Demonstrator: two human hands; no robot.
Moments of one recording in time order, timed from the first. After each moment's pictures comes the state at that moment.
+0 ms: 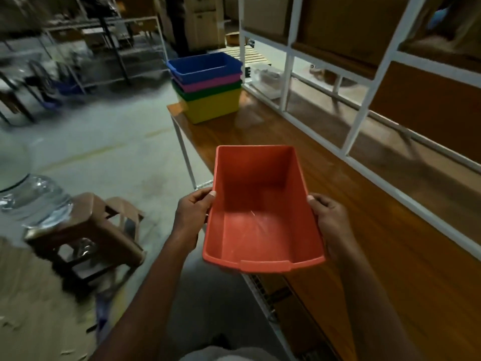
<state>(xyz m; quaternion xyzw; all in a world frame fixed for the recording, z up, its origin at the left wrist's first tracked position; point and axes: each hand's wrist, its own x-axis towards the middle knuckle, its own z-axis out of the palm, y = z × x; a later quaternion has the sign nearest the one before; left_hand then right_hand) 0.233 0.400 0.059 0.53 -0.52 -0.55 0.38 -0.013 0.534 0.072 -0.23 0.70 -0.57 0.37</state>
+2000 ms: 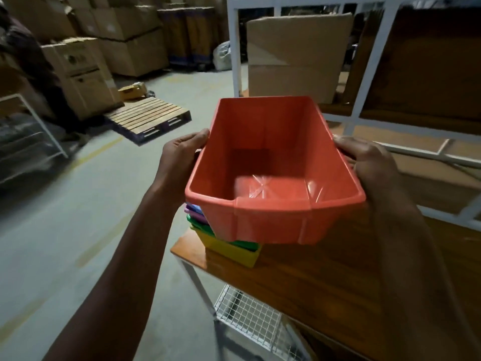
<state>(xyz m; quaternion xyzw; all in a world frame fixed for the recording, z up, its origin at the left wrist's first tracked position) 0.193 -0.438 0.235 0.25 -0.67 -0.64 0.29 0.033 -0.182 0.218 -0.14 0.69 -0.70 0.12</state>
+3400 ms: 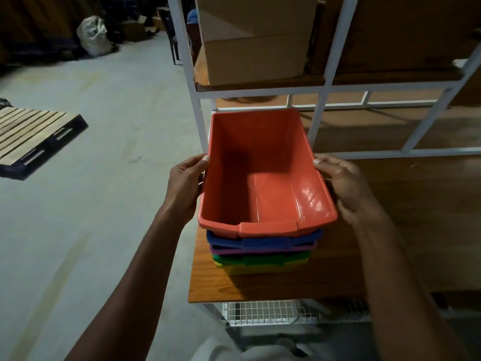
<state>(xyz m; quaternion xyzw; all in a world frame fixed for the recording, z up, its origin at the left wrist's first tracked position) 0.083 -0.622 0.124 0.14 -0.67 -0.72 0.06 0.065 -0.323 0.135 0.08 0.71 -0.70 0.04</state>
